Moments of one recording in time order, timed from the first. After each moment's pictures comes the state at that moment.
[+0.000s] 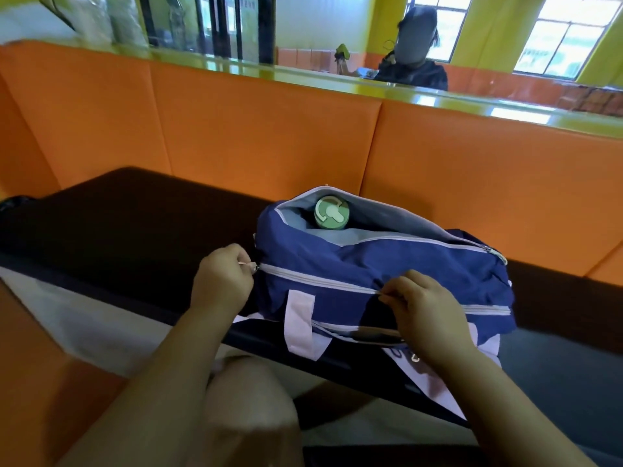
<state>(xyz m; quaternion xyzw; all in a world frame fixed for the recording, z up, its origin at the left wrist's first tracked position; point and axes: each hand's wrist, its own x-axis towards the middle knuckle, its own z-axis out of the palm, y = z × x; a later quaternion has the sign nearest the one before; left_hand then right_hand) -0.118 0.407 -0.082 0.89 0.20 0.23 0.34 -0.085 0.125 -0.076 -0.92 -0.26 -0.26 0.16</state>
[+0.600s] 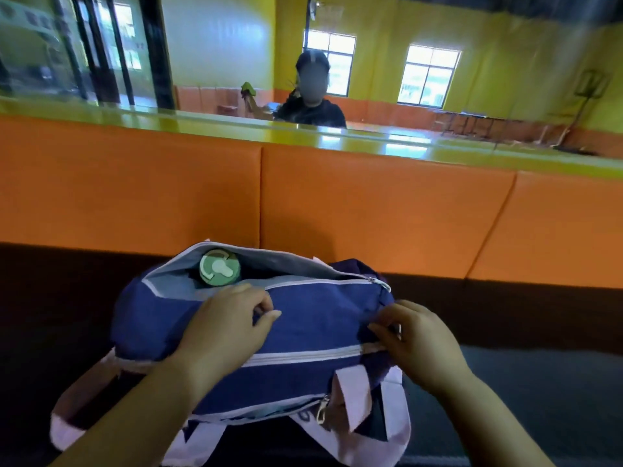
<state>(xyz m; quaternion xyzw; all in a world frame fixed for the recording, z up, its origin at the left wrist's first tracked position) -0.066 0.272 -0.024 0.94 -0.11 0.17 0.29 -0.062 0.001 -0.048 -0.95 -0.12 -0.20 0.20</state>
